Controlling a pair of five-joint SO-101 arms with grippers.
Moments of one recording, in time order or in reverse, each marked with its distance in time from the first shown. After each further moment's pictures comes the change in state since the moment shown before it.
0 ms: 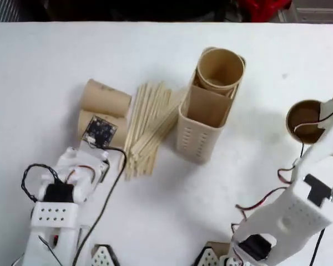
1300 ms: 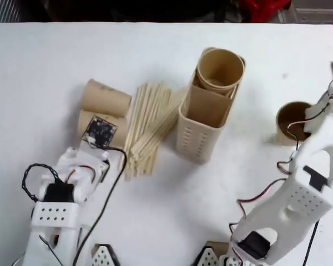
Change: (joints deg) left arm 0.0 0.0 0.0 0.0 0.0; right arm -1.6 5.8 0.0 -2.3 -1.6
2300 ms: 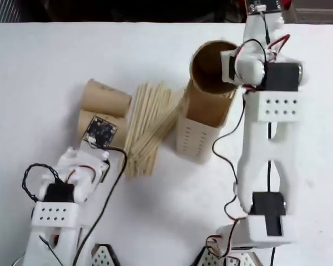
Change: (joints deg) left arm 0.3 0.0 0.0 0.0 0.0; right arm -37.3 -24.3 -0.4 -2.8 -16.7
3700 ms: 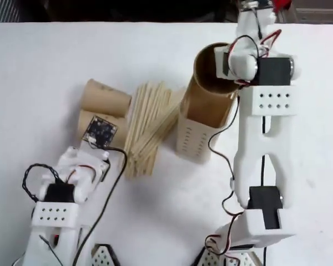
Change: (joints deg) left arm 0.1 0.0 0.3 -1.1 0.0; right arm -2.6 2.1 -2.1 -2.5 2.3
